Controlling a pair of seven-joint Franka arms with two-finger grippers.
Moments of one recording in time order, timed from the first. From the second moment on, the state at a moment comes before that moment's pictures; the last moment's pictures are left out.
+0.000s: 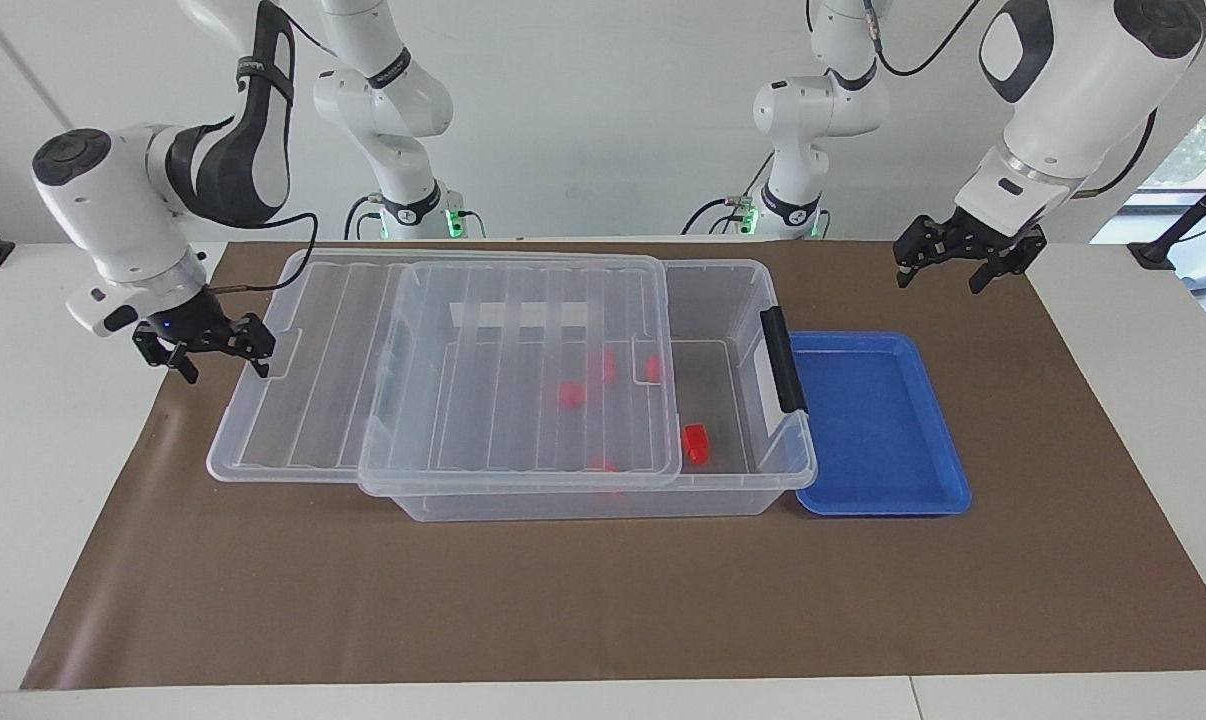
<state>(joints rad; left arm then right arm) -0.02 0.00 -0.08 -1.61 -0.03 1.55 0.07 -0.19 0.04 -0.05 -1.99 0.01 2.11 -0.33</state>
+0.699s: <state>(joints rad) -0.13 0.00 -0.10 -1.69 -0.03 1.72 -0.02 -0.26 0.04 -0.05 -1.98 0.01 2.11 -0.44</state>
